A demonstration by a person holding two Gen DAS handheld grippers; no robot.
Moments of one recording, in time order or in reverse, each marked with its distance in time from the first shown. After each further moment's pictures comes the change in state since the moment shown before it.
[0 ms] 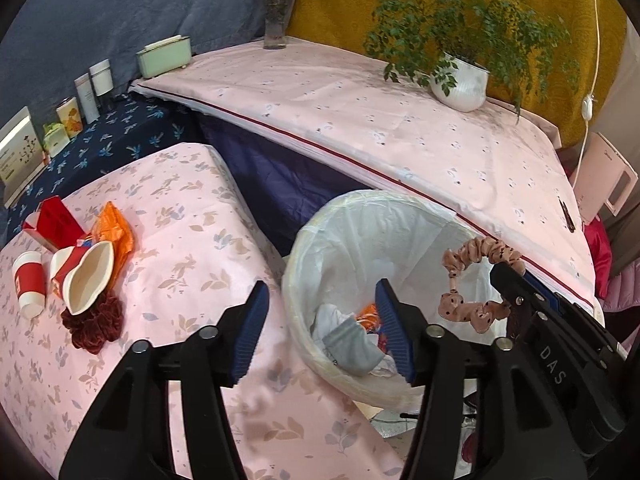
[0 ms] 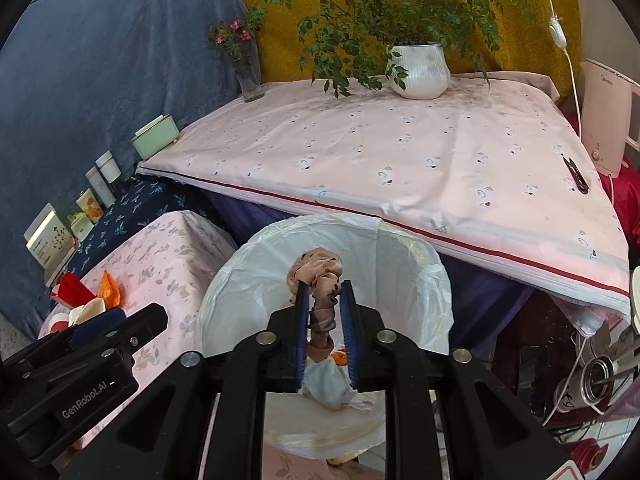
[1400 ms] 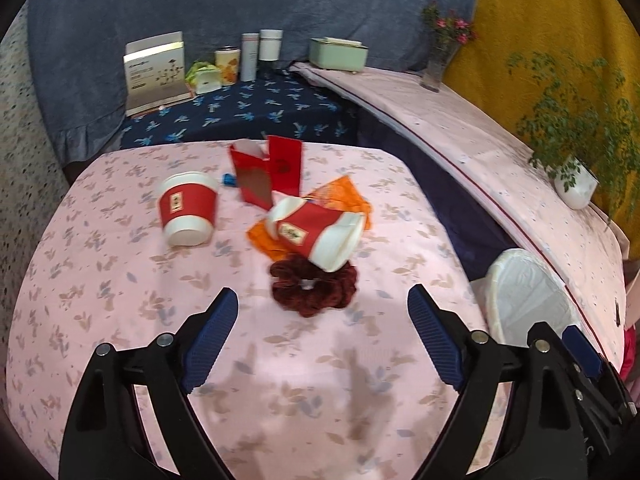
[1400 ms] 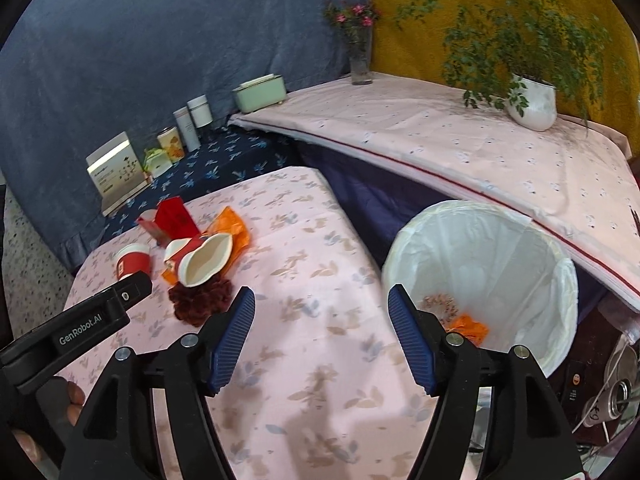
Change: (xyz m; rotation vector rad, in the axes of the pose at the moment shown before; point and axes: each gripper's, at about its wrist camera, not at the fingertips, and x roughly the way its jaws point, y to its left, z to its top) left arm -0.084 0.203 -0.060 -0.376 -0.088 0.245; right arm -0.036 0.173 -0.058 -0.235 0.036 0.168
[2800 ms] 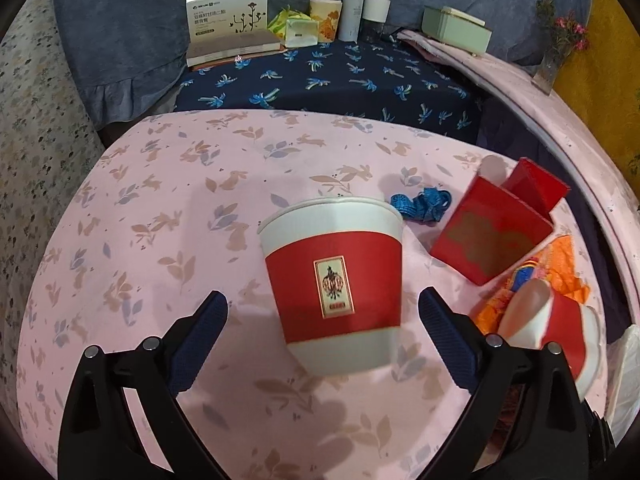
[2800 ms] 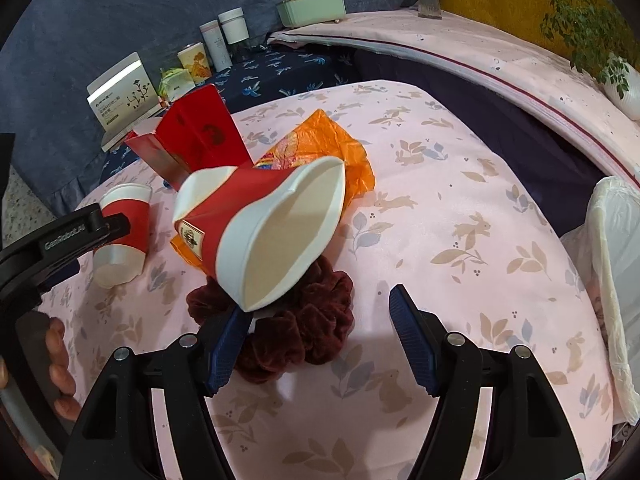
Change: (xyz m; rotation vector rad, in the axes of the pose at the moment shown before) left arm 0.150 0.145 0.065 -0.130 0.127 0.206; right arm 0.171 0.113 -0.012 -0.074 0.228 0.063
